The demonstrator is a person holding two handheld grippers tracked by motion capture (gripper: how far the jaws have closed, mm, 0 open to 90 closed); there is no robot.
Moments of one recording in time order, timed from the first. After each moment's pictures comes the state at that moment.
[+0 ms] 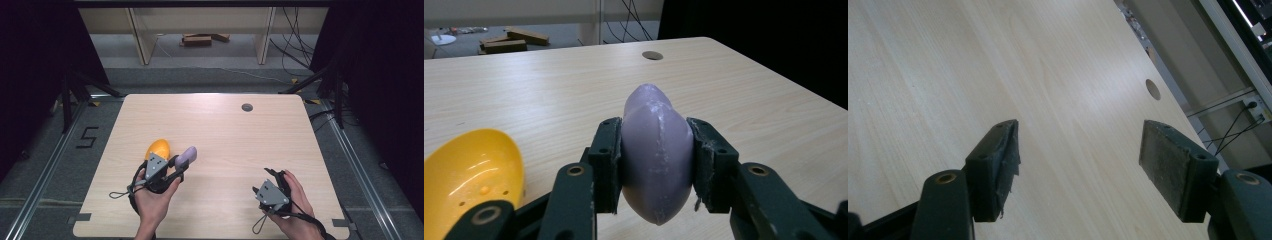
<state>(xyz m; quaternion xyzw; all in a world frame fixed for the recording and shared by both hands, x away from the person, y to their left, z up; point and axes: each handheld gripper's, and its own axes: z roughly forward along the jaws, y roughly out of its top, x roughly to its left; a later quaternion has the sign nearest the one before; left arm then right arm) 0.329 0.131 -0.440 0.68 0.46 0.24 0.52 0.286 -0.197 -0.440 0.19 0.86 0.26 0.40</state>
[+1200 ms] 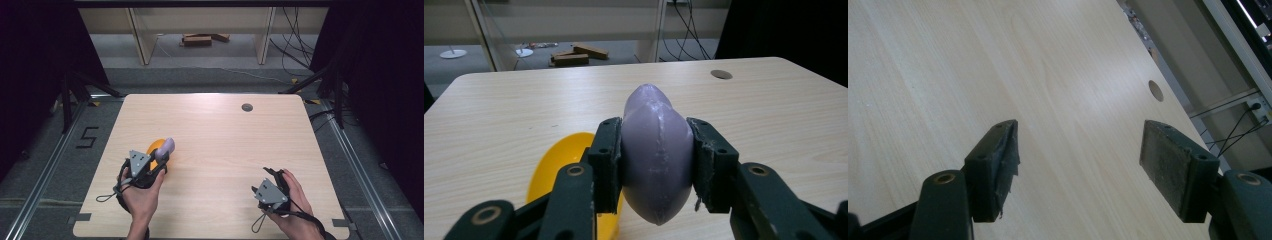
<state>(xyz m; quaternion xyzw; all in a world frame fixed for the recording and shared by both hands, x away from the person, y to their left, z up) 0.337 0.166 -0.442 0.63 0.51 0.33 0.49 0.289 -0.196 -0.440 0.19 0.86 0.26 0.39</state>
